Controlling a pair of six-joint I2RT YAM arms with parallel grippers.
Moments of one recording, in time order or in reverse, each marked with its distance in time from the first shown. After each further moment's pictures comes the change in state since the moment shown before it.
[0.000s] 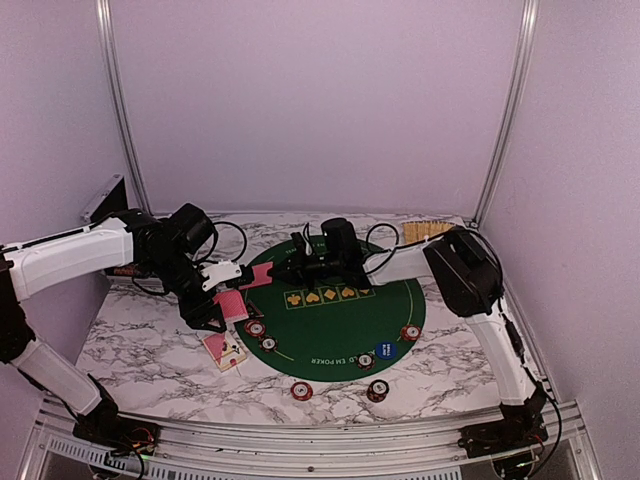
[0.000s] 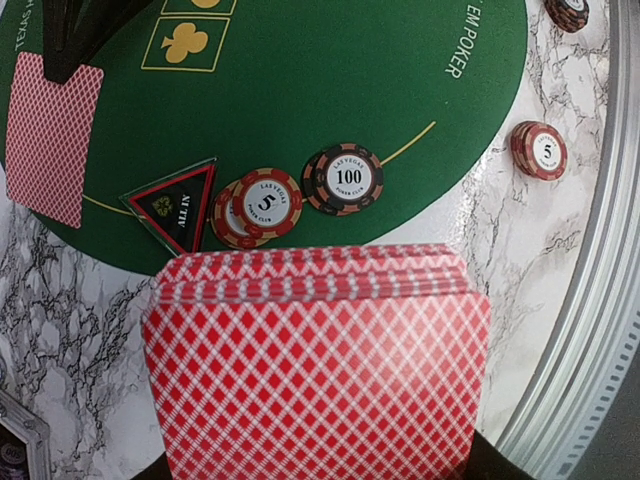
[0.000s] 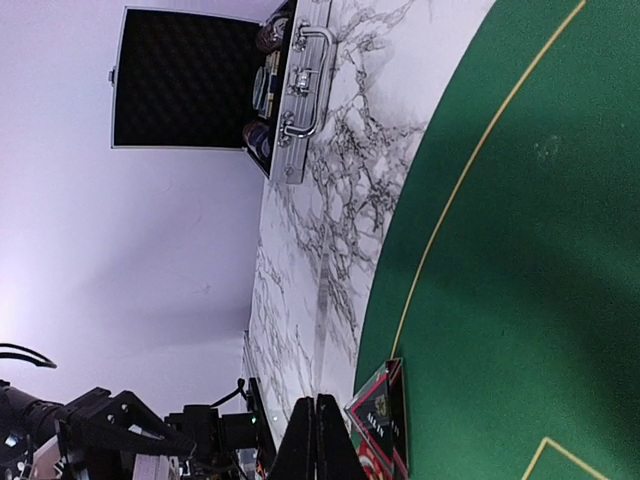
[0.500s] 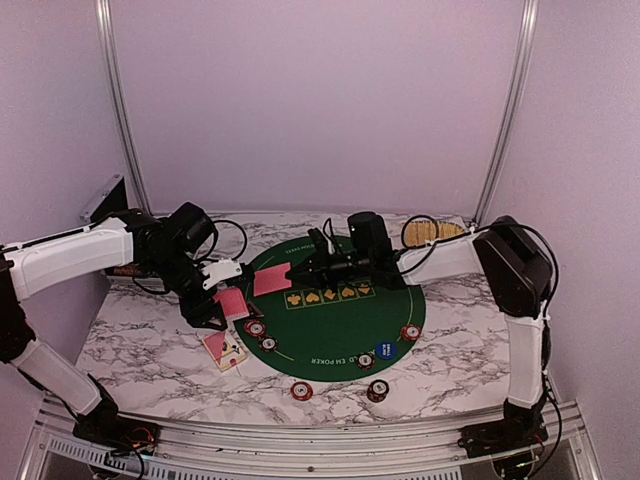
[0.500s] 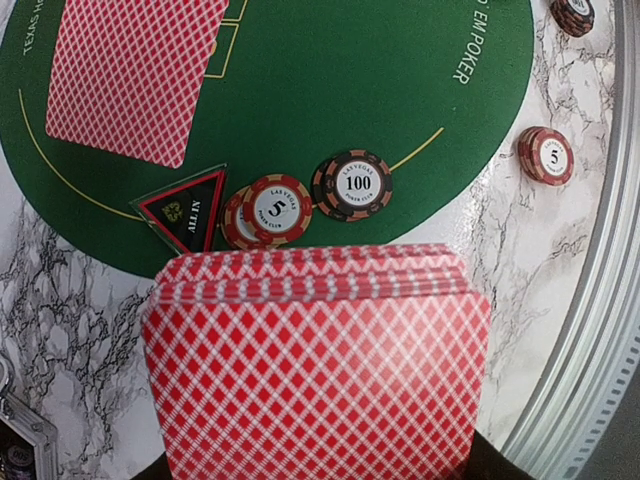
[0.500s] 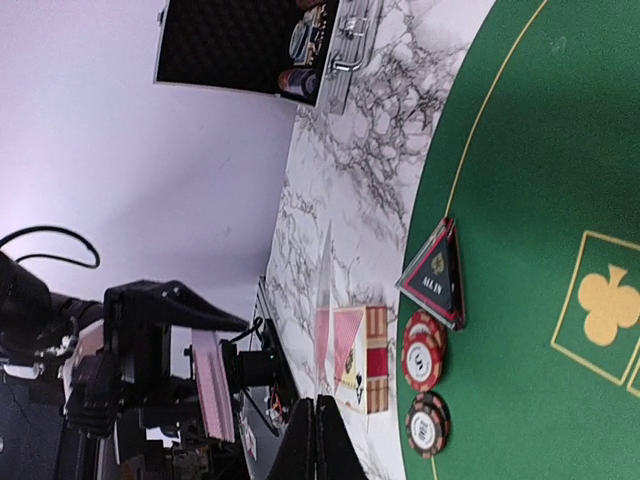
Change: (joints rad) left arm 0.000 0.002 0.000 0.019 -0.008 0.005; right arm -0.013 -0.356 -0.374 -0.005 -0.051 -0.075
